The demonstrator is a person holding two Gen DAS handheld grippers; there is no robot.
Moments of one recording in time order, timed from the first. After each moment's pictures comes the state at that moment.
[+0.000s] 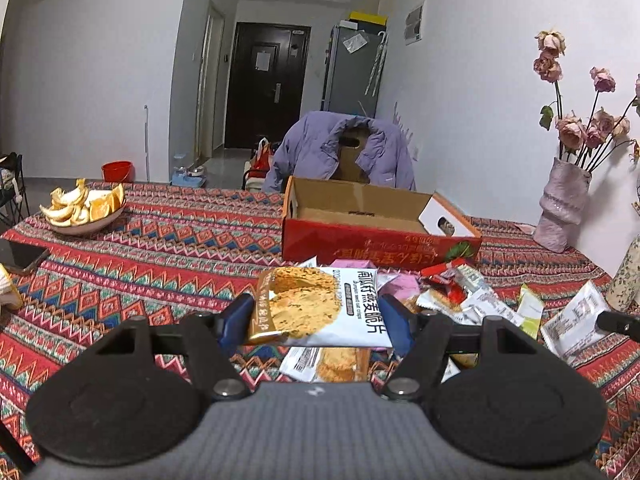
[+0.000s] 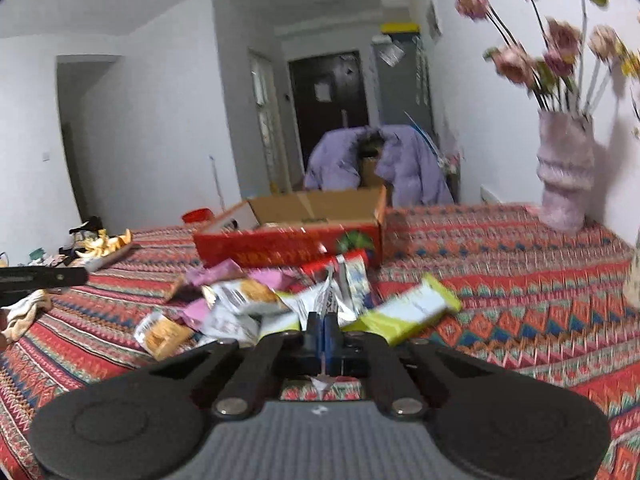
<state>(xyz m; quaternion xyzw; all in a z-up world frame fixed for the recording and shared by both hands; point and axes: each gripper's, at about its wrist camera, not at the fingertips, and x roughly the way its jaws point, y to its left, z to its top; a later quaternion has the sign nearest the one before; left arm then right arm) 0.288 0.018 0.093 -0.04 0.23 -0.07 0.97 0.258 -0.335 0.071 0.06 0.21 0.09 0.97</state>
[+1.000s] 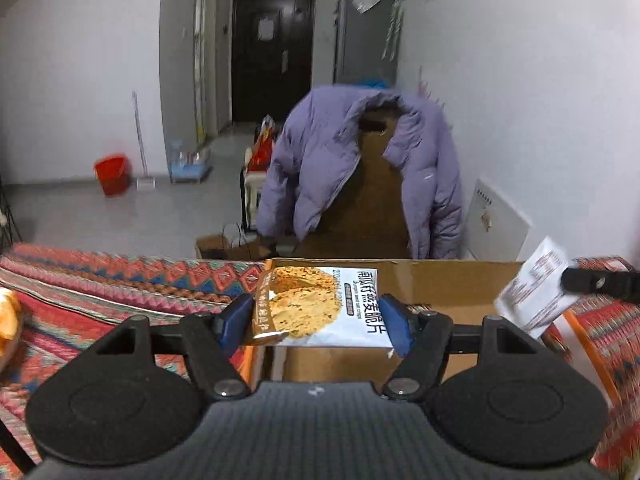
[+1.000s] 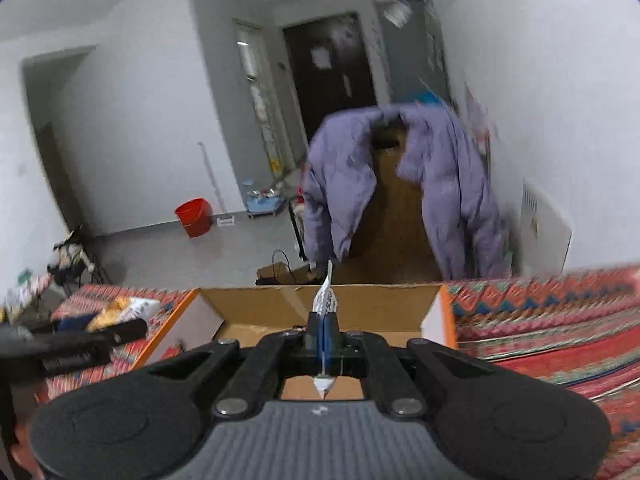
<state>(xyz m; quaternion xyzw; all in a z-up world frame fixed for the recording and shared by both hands) 0.668 -0.044 0.099 -0.01 0.30 -0.05 0.95 0.679 -0.310 0.102 0.13 0.30 0.10 0.94</state>
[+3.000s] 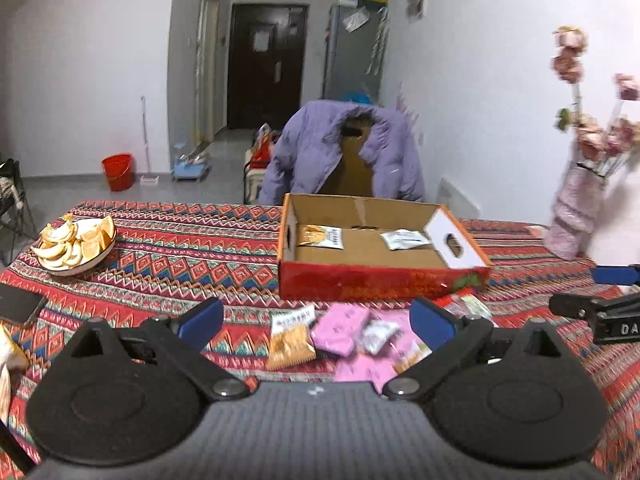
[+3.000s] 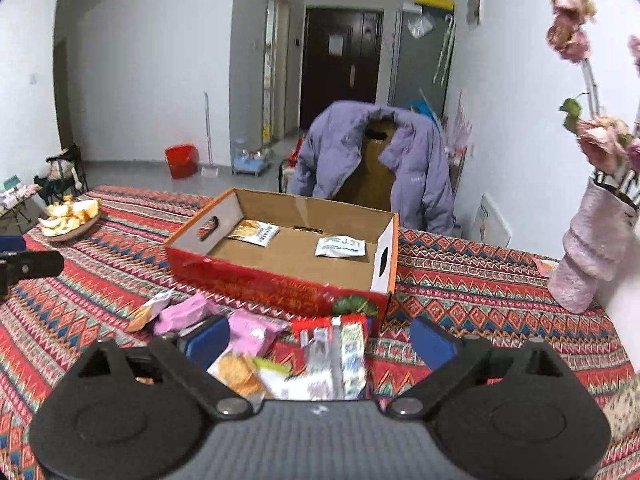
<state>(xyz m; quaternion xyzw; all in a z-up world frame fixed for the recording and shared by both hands) 0.342 0.004 0.154 -0.02 0.26 -0.07 0.96 0.371 -0.288 0.145 -0.03 0.28 0.08 0.96</state>
